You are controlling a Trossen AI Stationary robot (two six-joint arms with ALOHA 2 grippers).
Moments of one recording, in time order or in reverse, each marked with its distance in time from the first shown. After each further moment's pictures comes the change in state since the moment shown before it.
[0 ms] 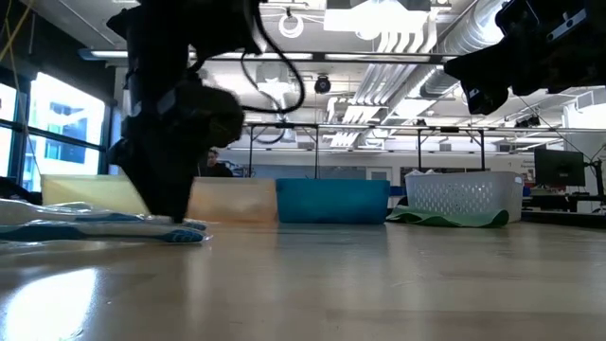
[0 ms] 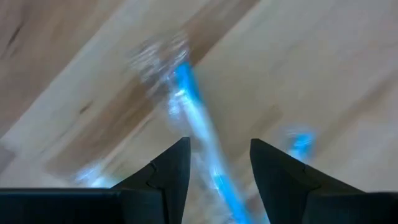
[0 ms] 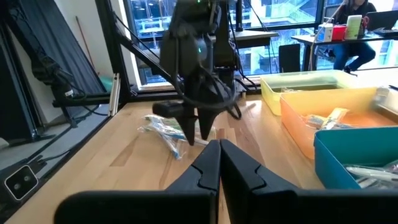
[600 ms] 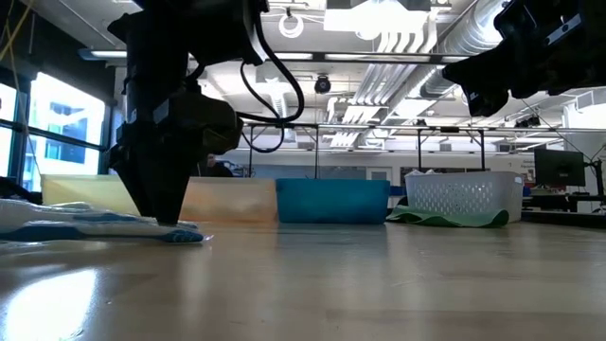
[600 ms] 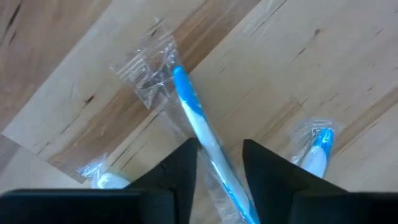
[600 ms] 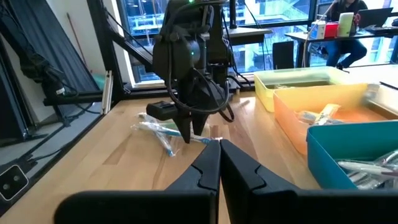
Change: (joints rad) left arm 0.000 0.035 -0.001 -0.019 0.011 0.005; right arm 0.000 0.000 0.000 -0.011 0.026 0.001
